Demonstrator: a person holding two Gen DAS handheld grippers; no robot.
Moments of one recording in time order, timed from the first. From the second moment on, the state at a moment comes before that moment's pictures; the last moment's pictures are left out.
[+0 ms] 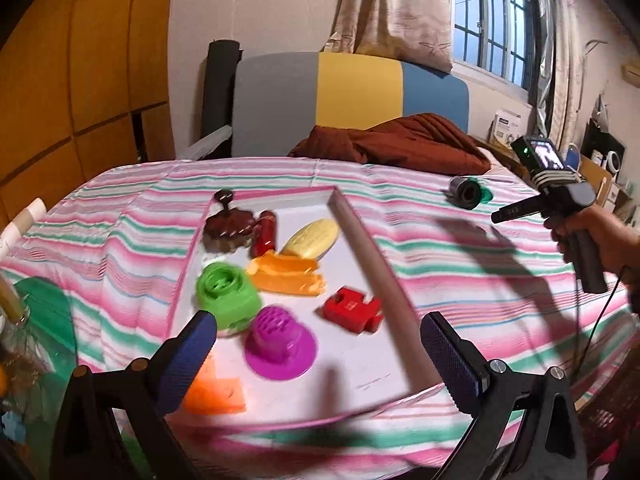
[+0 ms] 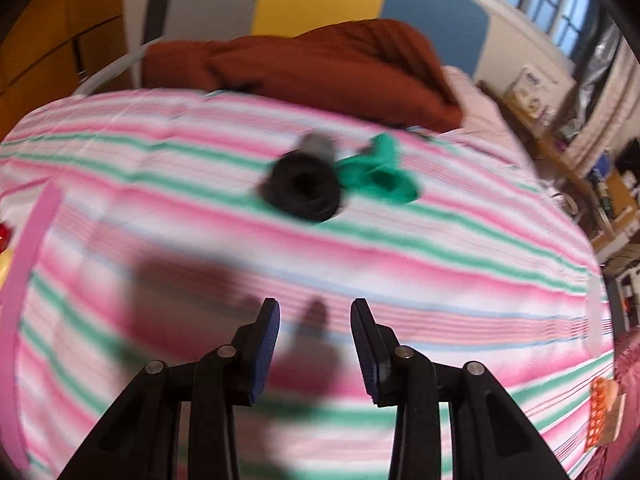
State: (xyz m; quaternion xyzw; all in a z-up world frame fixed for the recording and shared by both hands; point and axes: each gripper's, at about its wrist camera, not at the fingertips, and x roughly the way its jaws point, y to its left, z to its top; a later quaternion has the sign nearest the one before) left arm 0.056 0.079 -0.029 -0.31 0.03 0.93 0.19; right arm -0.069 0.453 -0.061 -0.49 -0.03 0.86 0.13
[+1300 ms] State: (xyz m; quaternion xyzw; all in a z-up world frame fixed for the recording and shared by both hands) left arm -0.163 0.408 -0.015 -0.32 0.10 0.92 0.20; right arm -0.048 0.568 -0.077 -0.53 0.20 0.79 0.24
